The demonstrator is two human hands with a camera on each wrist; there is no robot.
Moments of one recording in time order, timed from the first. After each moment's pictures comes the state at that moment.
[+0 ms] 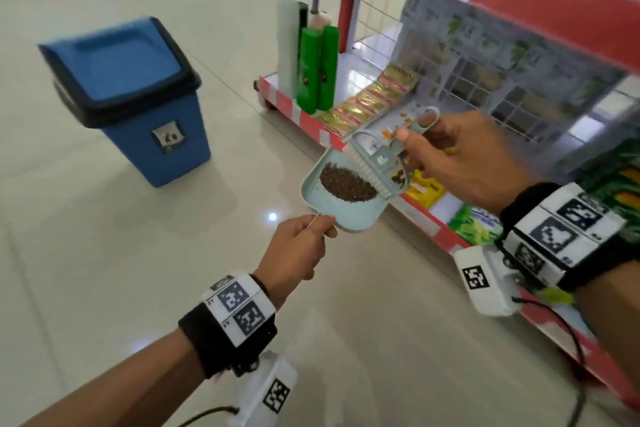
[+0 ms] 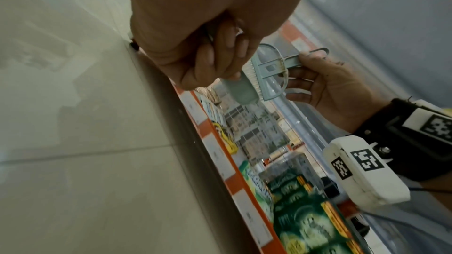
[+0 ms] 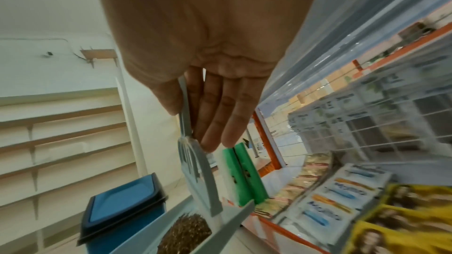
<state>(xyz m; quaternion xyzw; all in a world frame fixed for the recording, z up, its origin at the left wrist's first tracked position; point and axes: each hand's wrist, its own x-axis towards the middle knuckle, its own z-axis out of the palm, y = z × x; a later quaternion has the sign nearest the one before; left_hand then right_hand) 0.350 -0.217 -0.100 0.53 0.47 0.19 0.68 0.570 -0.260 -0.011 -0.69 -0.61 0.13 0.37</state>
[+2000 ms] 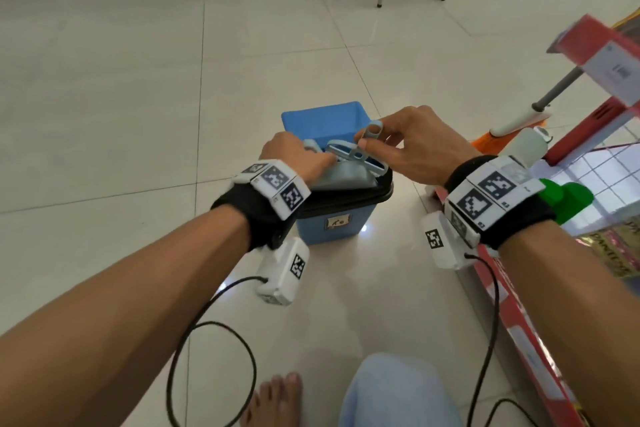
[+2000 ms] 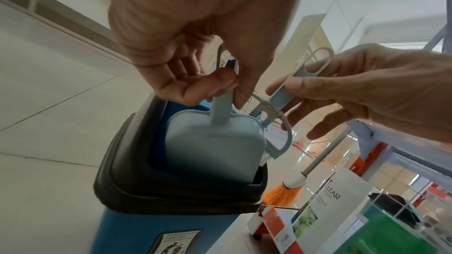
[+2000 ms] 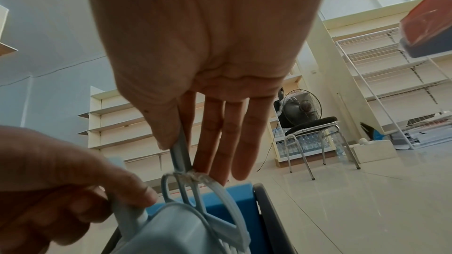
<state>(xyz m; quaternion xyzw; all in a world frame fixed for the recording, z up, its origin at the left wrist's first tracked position) 0.188 0.105 0.026 0.54 0.74 0.24 0.32 0.376 0.120 0.058 -0.53 -0.80 0.23 0.16</state>
